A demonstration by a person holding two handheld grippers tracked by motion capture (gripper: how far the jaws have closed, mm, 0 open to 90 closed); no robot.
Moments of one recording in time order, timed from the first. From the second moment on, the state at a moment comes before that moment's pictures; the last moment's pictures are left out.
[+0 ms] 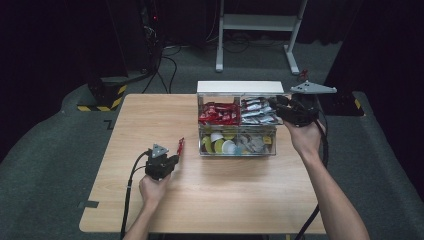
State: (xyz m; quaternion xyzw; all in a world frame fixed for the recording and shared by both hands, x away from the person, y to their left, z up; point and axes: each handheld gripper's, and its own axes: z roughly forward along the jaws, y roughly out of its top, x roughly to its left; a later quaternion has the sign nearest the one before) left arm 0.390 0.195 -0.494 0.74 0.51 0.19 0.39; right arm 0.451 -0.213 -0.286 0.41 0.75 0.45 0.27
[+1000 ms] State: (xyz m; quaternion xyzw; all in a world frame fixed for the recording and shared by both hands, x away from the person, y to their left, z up) left arm 0.390 0.198 -0.510 0.74 0.53 0.17 0.38; right arm 0.450 -0.215 -0.285 0.41 0.75 0.45 0.27
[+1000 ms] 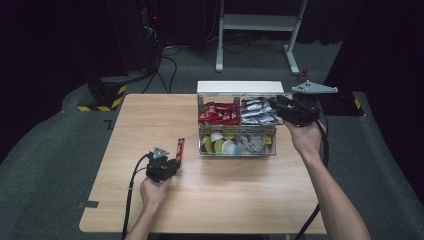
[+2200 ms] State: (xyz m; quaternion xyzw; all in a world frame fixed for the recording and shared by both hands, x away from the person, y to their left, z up) left arm 0.375 0.241 -0.506 0.70 0.56 0.22 0.38; right arm 0.448 -0.214 -0.284 0.41 0.75 0.45 0.27
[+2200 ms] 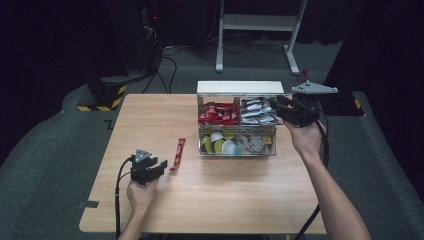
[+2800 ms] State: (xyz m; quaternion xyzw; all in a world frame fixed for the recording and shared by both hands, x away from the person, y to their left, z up) left arm 0.373 0.248 -0.527 0.71 0.57 0.26 0.32; right arm 0.444 -0.214 -0.284 0.41 0.75 0.45 0.27
